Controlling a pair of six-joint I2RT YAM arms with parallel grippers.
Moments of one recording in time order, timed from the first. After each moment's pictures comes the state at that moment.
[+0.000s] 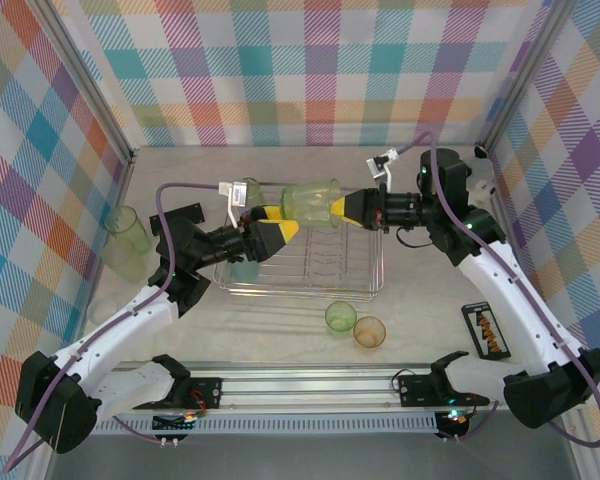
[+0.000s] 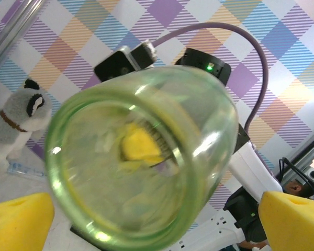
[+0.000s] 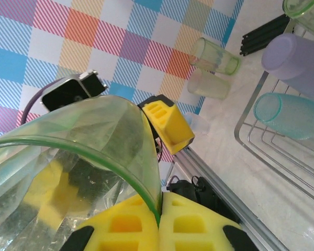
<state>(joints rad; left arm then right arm) -0.58 1.05 0.77 0.60 0.72 -0.94 0.43 1.19 1.30 -0.48 -0.93 0.86</state>
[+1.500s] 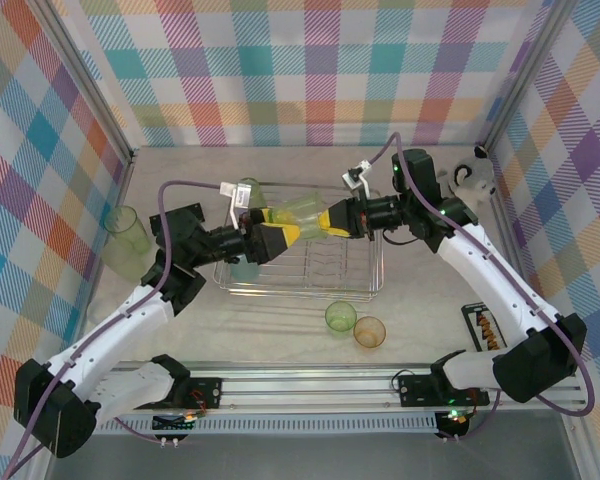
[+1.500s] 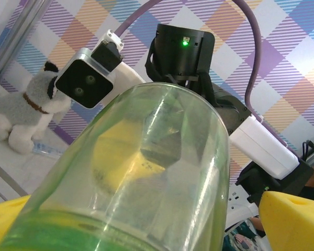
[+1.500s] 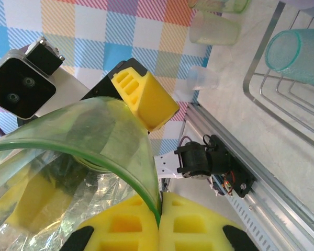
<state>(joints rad) -0.55 1.02 0.81 0.38 0.75 -0.81 0.46 1.32 1.31 -0.53 -1.08 0.85</state>
